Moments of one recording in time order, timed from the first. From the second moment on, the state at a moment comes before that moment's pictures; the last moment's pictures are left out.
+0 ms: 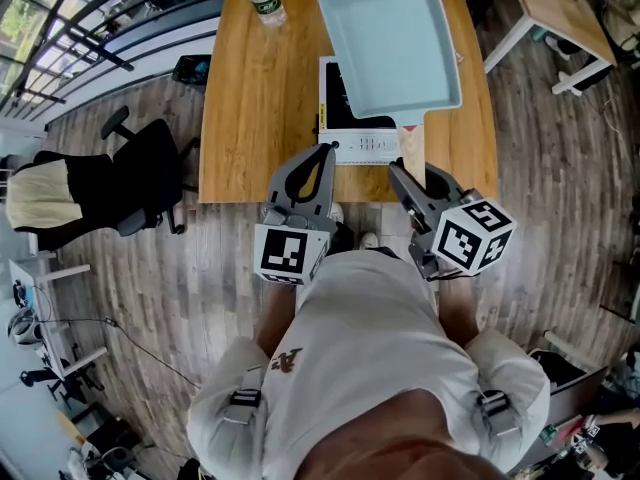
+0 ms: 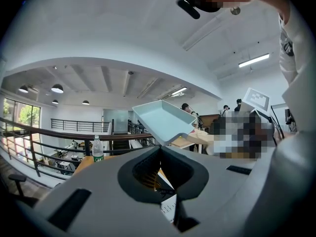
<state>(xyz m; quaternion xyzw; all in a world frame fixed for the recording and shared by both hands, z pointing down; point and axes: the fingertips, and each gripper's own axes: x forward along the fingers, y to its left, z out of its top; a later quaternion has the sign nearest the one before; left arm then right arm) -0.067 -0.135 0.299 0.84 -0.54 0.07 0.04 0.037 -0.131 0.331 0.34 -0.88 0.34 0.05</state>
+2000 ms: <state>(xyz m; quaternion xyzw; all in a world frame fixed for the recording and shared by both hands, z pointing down) -0.106 -0.233 0.389 0.87 -0.46 0.14 0.10 -0.021 -0.183 0.471 0.39 -0.80 0.44 0.10</state>
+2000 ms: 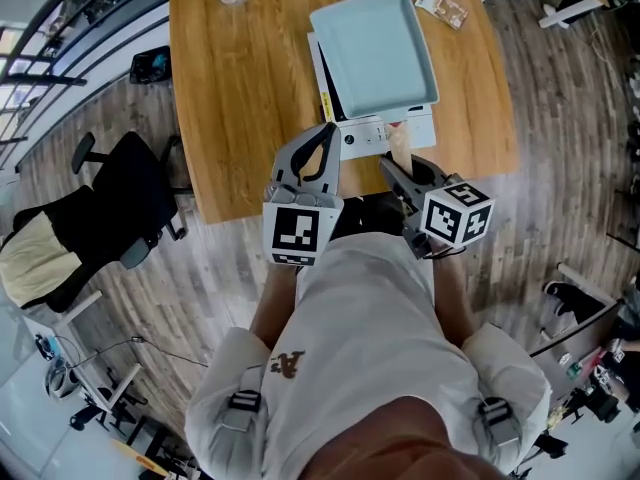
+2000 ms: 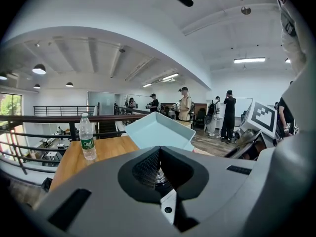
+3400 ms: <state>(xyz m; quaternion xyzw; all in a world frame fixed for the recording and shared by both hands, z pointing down) -0.070 -0.245 0.456 0.87 -0.43 0.20 0.13 -0.007 -0.198 0.560 0.37 -0.77 0.51 0.12</state>
